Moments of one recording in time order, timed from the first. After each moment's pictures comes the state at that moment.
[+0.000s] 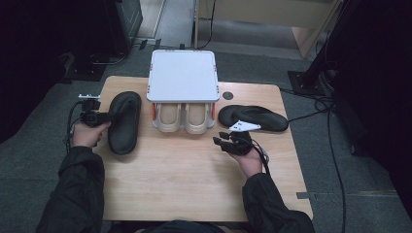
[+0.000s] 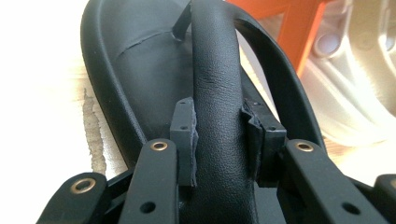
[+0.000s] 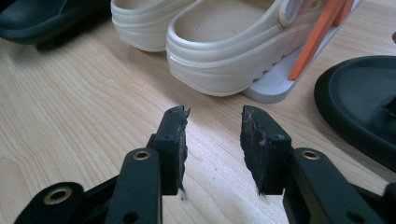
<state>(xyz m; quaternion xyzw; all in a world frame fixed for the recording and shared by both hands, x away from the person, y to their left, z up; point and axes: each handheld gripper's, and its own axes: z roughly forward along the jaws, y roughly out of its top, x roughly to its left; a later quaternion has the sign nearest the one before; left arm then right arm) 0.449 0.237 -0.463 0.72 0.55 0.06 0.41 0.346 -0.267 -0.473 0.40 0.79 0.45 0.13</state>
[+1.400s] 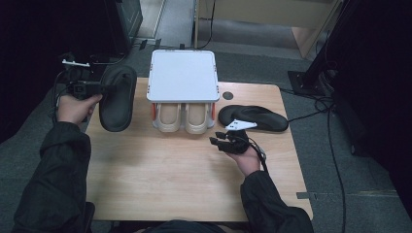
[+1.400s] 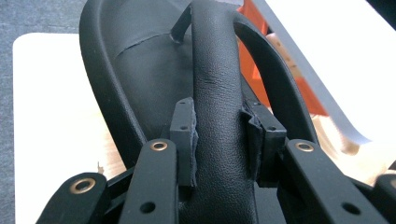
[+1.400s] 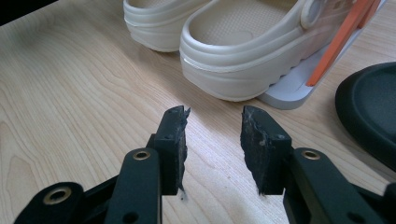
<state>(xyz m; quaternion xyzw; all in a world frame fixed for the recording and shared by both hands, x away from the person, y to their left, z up) 0.471 0.231 -0.350 0.72 0.55 0.08 0.42 0.351 -0.259 -0.473 0.39 0.80 0.45 0.12</state>
